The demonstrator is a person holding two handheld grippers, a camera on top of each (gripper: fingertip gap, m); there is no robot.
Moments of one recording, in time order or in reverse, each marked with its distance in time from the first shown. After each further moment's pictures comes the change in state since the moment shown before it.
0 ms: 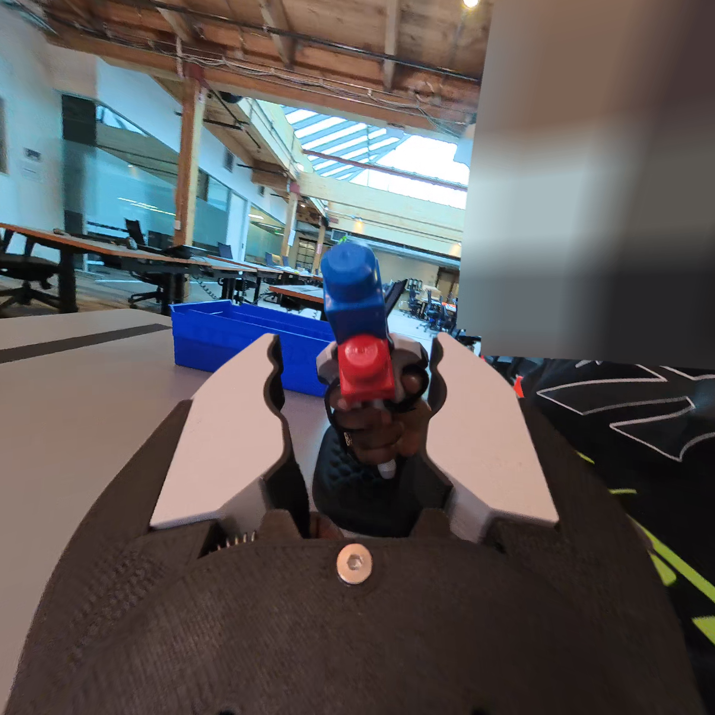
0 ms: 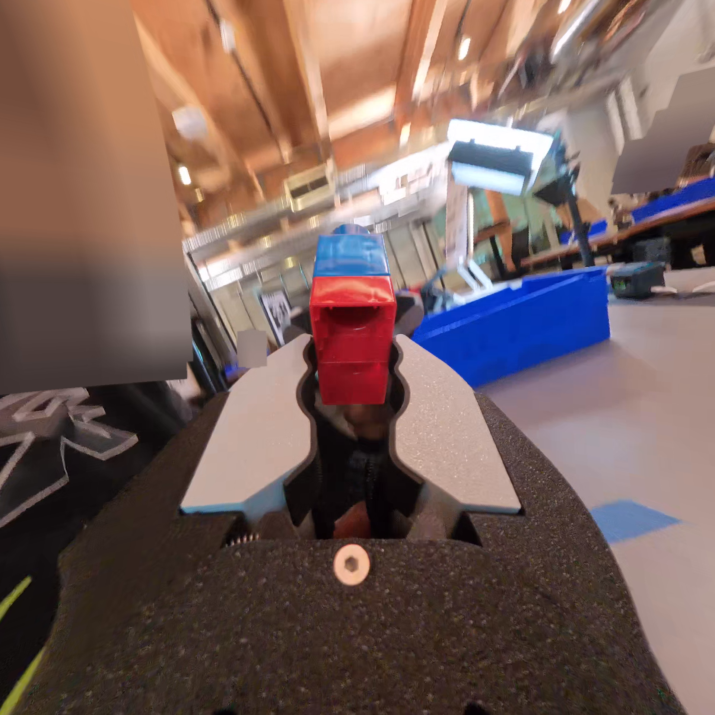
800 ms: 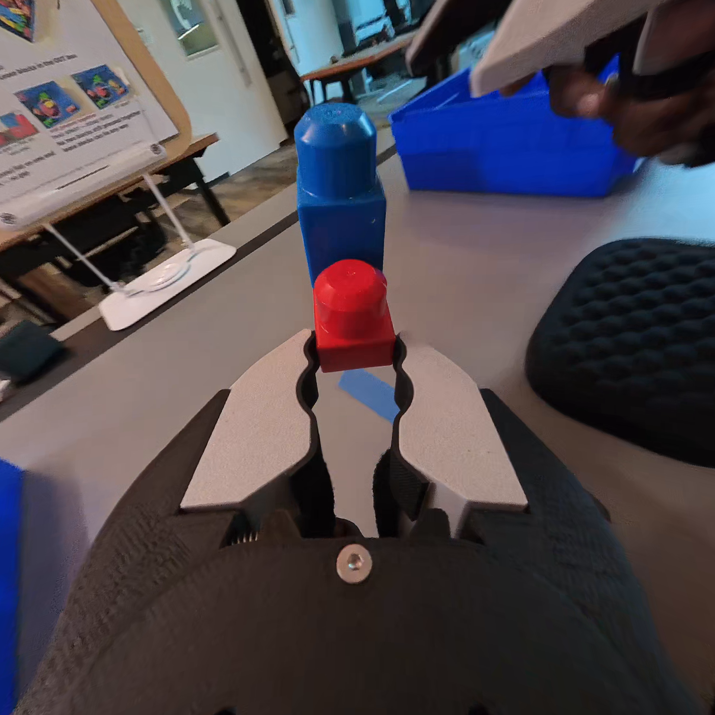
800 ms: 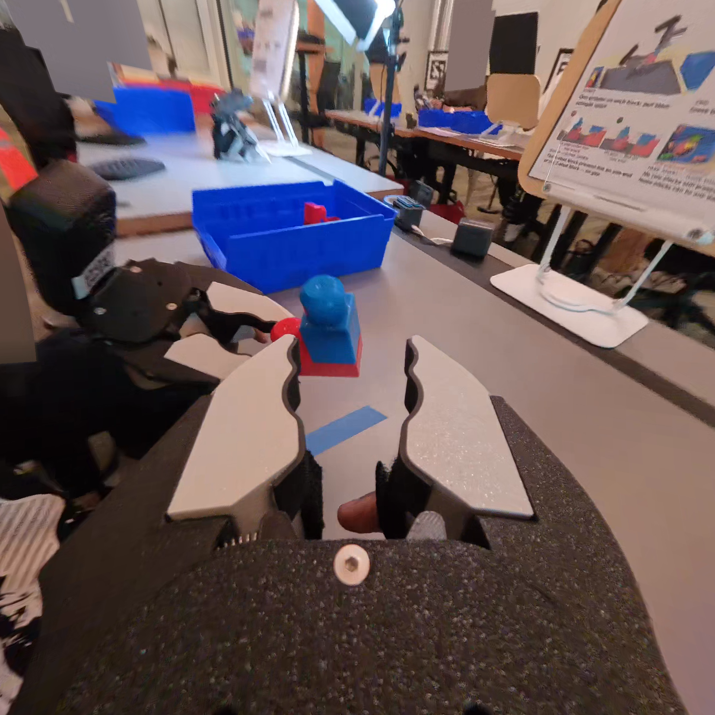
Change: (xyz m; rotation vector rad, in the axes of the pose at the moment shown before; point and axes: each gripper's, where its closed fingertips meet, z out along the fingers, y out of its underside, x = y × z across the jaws) left arm -0.072 0.066 -0.021 -0.579 -0.714 0.528; right arm 0.044 -0.036 -0.017 -0.505 0.528 -0.528
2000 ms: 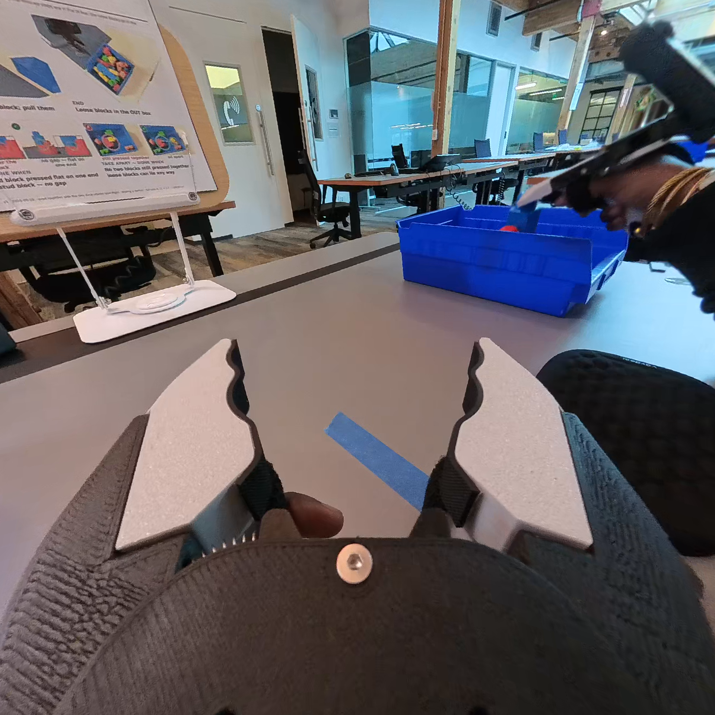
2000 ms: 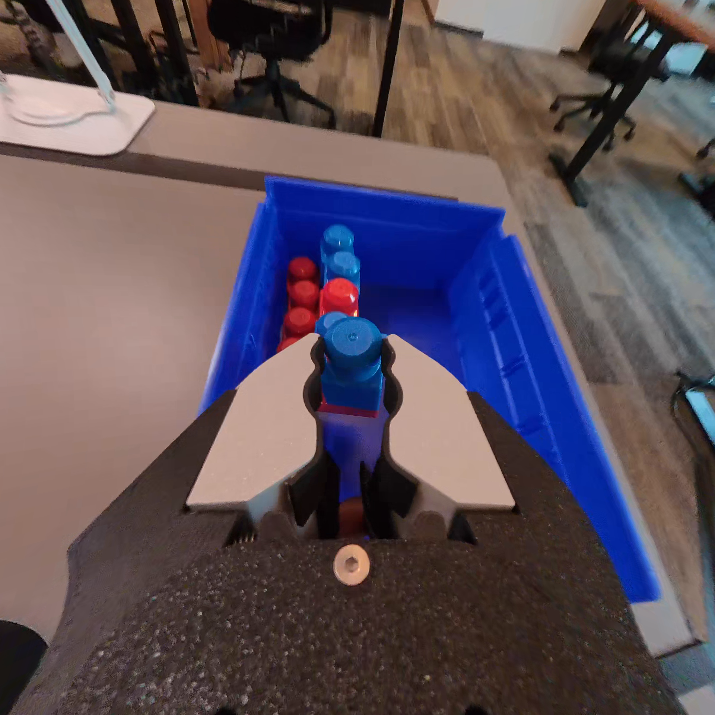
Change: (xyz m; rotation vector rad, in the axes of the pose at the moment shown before) left arm -0.015 -0.020 -0.006 0.252 0.003 -0.226; right arm 0.263 0.110 -0.210 -0.372 0.938 0.275
